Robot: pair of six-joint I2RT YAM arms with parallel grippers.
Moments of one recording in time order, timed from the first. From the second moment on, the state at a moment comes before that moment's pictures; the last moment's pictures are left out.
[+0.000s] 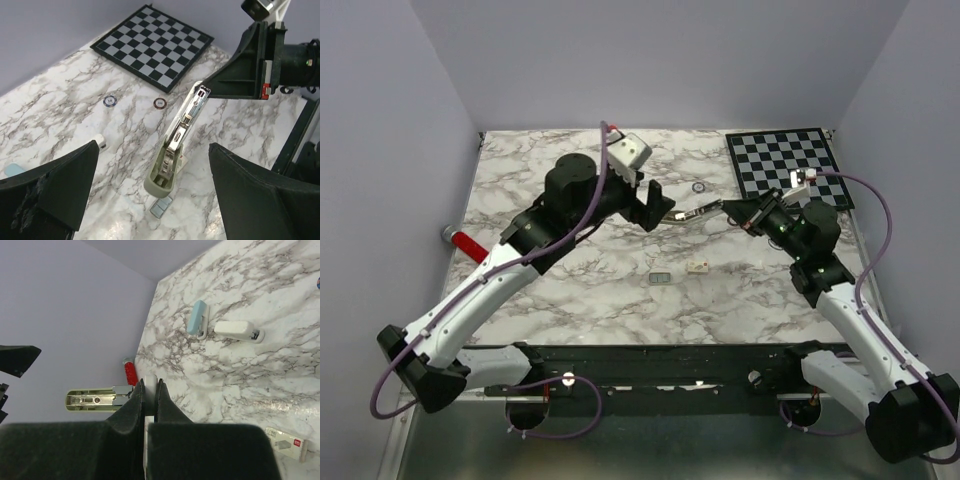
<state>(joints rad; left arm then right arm) -0.73 1.15 1.28 -0.25 0.16 -0.11 0.26 0.92 0.65 0.22 -0.35 0.91</state>
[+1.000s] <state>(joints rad) -0.86 1.63 1.62 -0.67 0.20 0.31 0.30 1.03 0.66 0.18 -0.44 0.89</state>
